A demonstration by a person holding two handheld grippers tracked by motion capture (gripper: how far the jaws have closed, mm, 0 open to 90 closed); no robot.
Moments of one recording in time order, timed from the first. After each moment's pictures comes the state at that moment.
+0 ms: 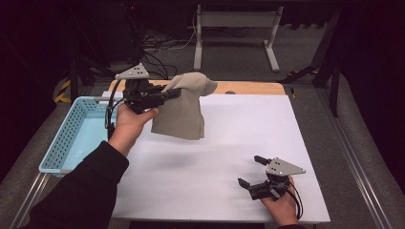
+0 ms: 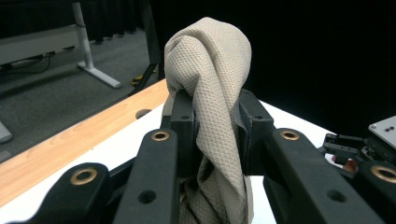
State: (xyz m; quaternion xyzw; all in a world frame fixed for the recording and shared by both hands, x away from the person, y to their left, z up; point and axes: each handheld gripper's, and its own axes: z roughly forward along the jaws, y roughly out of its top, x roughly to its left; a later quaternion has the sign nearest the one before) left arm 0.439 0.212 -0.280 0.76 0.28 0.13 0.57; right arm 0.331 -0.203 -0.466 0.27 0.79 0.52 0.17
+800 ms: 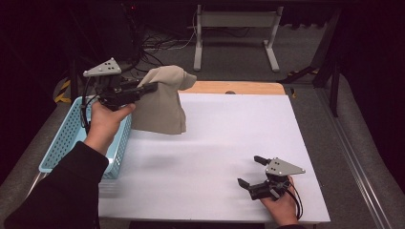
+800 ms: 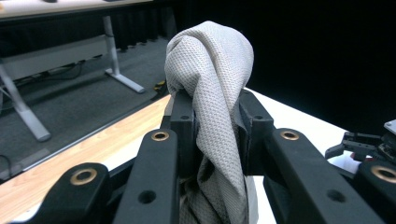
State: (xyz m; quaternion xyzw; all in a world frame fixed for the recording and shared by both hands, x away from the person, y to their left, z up) left arm 0.427 0.266 -0.264 0.75 0.30 0.17 0.57; right arm 0.331 -0.203 -0.467 0.27 0.79 0.52 0.17
